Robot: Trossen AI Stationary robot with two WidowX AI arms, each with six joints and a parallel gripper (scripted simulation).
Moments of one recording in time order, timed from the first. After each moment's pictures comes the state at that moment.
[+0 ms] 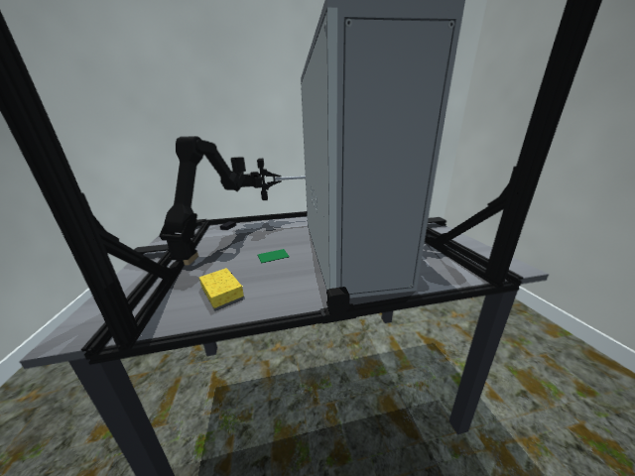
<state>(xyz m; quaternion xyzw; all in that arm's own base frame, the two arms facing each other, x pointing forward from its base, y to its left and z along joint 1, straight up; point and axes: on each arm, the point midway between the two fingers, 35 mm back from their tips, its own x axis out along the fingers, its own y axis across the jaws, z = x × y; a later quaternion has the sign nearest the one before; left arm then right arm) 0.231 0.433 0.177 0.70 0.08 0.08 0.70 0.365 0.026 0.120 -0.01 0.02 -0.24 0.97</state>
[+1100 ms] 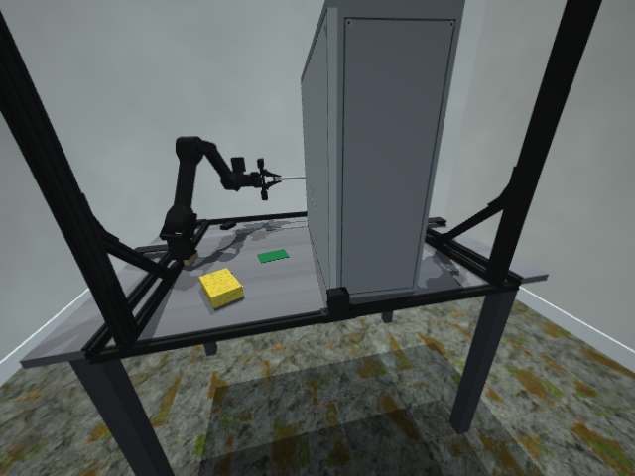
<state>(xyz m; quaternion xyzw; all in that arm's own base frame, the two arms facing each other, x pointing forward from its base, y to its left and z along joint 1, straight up) 0.231 0.433 0.177 0.70 0.08 0.08 0.70 0.360 0.084 0.208 0.04 0.11 -0.23 0.97</state>
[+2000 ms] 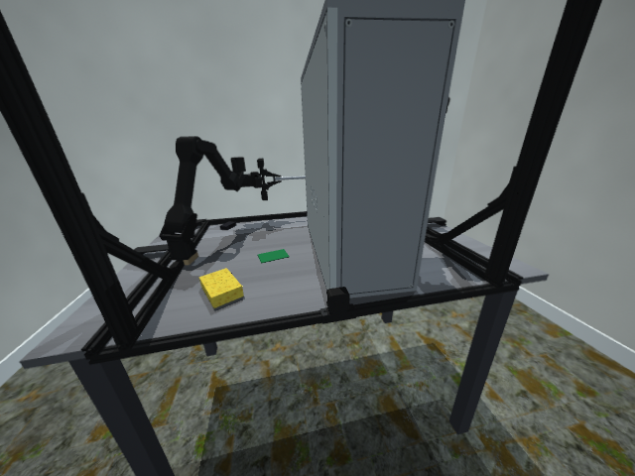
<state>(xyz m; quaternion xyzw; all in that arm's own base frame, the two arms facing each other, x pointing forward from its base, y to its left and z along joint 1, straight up) 0.231 0.433 0.177 0.70 0.08 0.08 0.70 0.252 0.041 0.305 0.05 0.18 -0.24 0.95</state>
